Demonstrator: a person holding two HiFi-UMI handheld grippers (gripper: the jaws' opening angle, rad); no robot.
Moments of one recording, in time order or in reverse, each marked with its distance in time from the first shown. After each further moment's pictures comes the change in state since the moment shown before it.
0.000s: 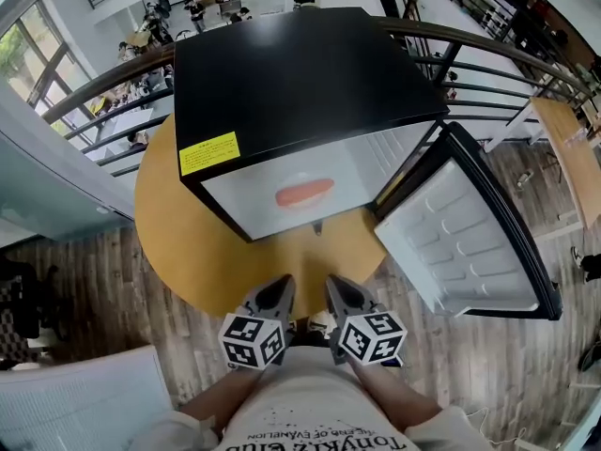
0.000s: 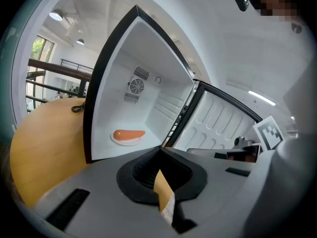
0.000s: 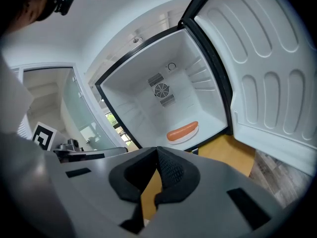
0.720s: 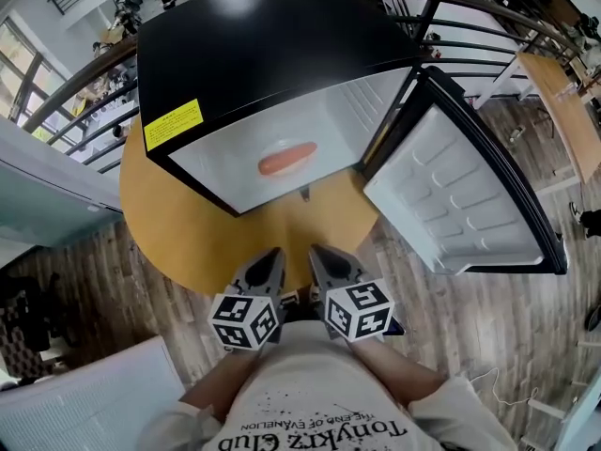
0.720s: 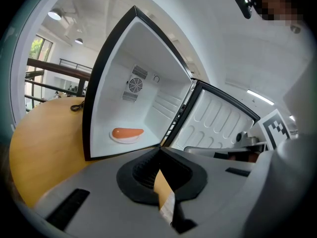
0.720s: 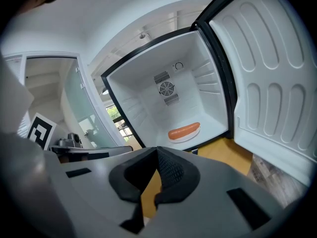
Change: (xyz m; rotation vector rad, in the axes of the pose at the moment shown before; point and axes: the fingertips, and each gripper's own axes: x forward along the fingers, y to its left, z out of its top) left arm -0.004 -0.004 -0.005 0.007 0.001 -0.013; right arm -0.001 0.017 -0.003 -0.096 0.017 -0.022
